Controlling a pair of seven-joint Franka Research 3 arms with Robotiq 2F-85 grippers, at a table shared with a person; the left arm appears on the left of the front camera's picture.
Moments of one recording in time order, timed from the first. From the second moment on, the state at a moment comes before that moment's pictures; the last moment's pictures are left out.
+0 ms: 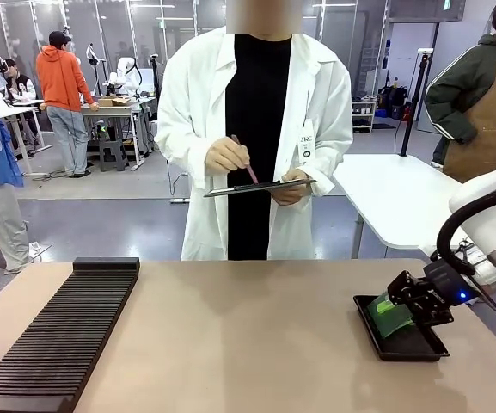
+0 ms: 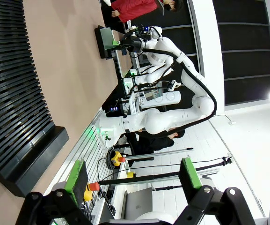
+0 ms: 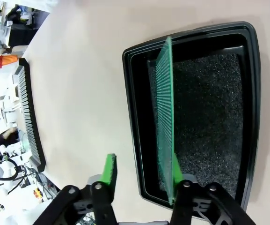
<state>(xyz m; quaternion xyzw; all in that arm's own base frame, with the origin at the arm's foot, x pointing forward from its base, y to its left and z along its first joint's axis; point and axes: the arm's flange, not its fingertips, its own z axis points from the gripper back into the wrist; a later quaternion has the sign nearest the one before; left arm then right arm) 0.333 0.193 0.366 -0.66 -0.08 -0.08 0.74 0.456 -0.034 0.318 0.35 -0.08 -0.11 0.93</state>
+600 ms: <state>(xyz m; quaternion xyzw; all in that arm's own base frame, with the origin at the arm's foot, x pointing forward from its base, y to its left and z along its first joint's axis) 0.333 0.193 0.366 -0.66 -0.08 -0.08 0.74 0.433 -0.025 0.351 0.28 -0.12 -0.12 0.94</state>
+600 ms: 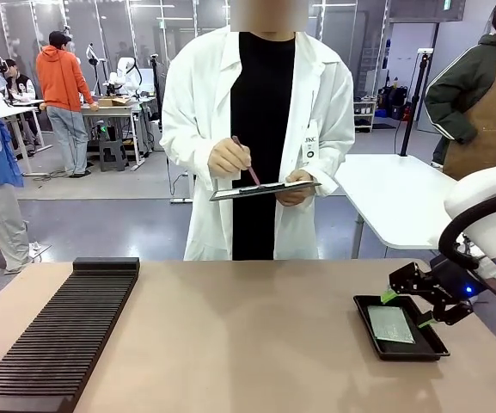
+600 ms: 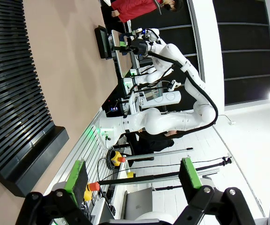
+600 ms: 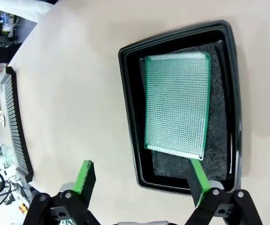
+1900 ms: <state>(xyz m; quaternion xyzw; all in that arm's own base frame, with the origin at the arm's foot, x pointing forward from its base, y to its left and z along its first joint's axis) 0.333 0.193 0.366 -0.66 -0.08 -0.08 0.74 0.428 -0.025 0.360 0.28 -0.12 -0.13 0.94</state>
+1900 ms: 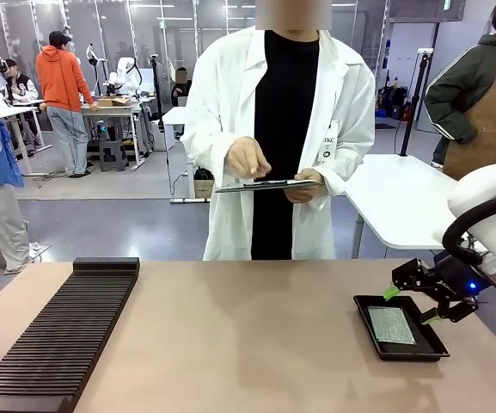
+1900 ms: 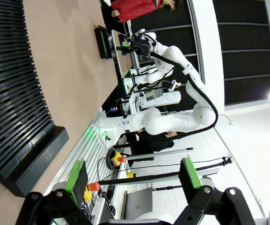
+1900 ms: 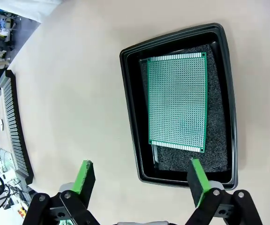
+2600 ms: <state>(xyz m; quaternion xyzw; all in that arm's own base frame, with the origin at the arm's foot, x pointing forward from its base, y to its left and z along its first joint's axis) 0.333 0.193 0.366 -0.66 -0.08 -0.08 0.74 0.393 -0.042 0.424 0.39 -0.06 -0.10 0.91</state>
